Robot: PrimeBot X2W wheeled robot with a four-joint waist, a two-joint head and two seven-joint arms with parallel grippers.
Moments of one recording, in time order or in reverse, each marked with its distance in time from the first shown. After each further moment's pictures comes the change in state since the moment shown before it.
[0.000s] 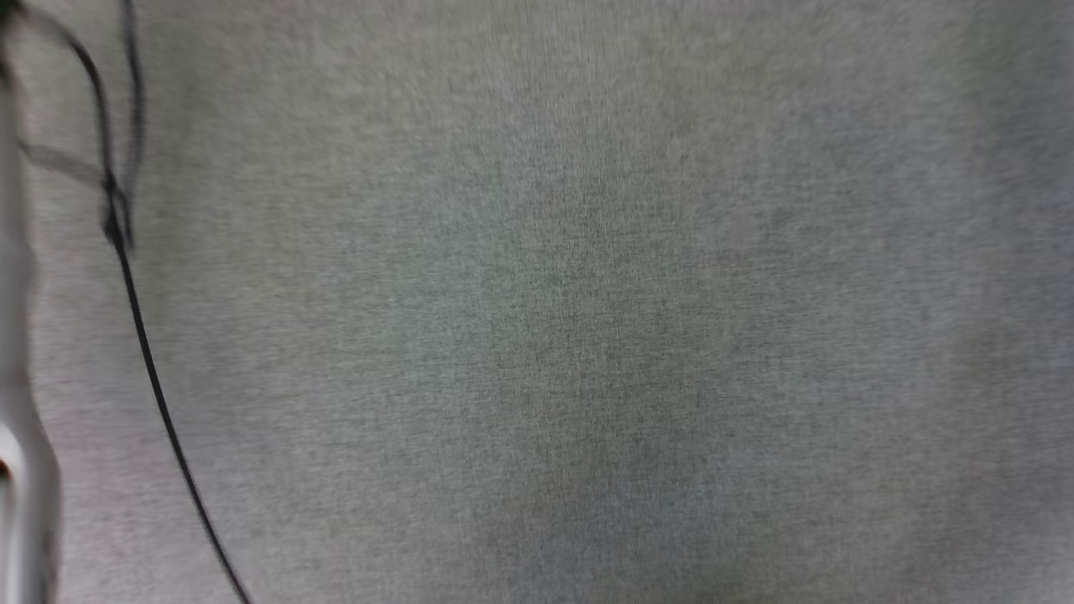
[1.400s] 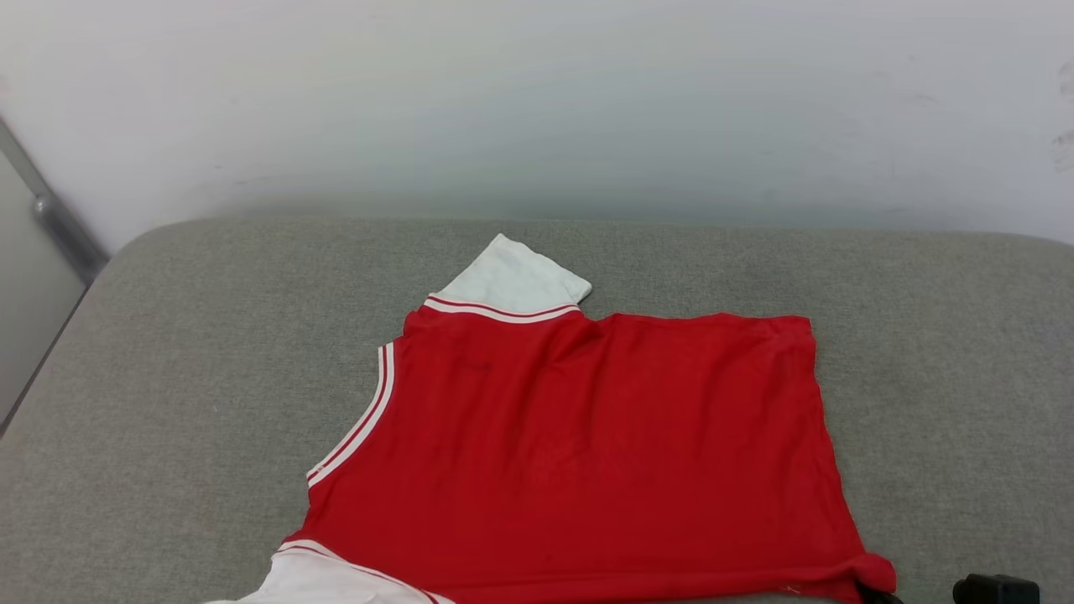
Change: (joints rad) left arm 1.678 -0.030 0.113 -0.676 -0.219 0.252 0.024; right arm 1.415 -0.014 -0.086 -0.303 0.022 0.003 -0.134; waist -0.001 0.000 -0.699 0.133
